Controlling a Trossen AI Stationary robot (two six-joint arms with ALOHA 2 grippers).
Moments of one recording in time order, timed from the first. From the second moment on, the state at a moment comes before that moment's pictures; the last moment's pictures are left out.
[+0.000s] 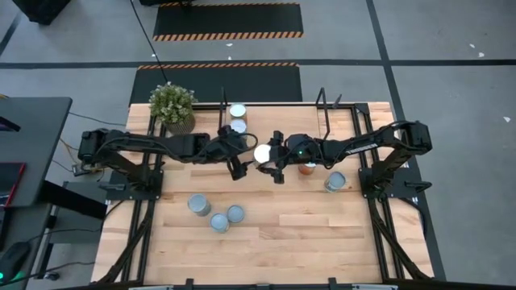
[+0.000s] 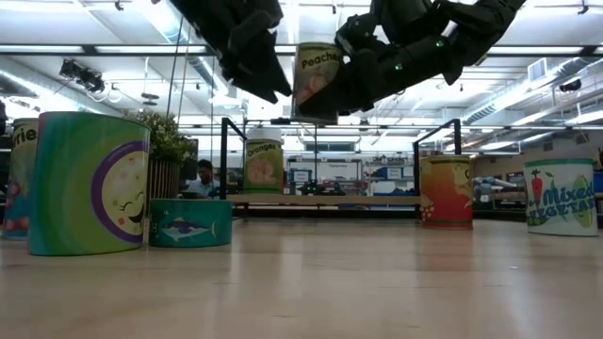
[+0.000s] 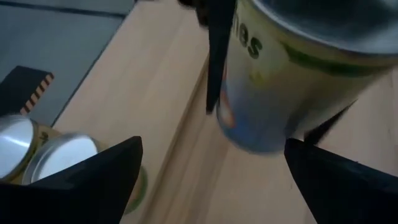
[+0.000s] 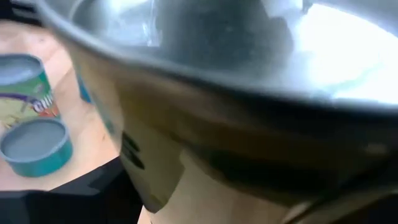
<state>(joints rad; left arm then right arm) 0.03 1.46 1.11 -0.38 -0.35 -0.08 -0.10 1.58 0.82 0.41 0.01 -0.23</state>
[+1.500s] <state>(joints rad) -0.12 0.98 0.38 0.54 -0.26 0.06 -0.56 1.94 1.23 0.13 -0.20 -0.35</state>
